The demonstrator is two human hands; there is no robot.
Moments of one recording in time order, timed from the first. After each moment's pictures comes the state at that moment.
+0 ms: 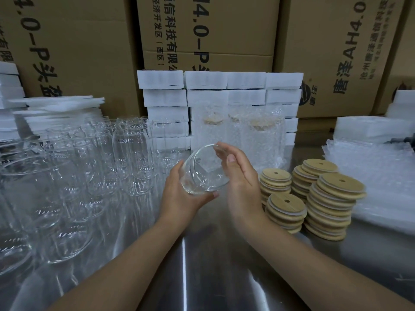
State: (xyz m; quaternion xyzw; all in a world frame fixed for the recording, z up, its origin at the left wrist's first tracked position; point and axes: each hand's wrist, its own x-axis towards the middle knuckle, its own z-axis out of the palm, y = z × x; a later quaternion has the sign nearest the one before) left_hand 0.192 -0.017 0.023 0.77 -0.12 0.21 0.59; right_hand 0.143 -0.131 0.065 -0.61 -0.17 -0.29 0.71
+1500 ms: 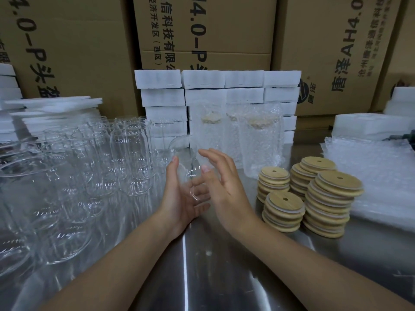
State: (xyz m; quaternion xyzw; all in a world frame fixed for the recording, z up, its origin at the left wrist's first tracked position) left_hand 0.174 -0.022 0.045 0.52 -0.09 -0.14 0.84; right_hand 0.139 -0.127 0.056 -0.73 -0.22 -0.26 0.59
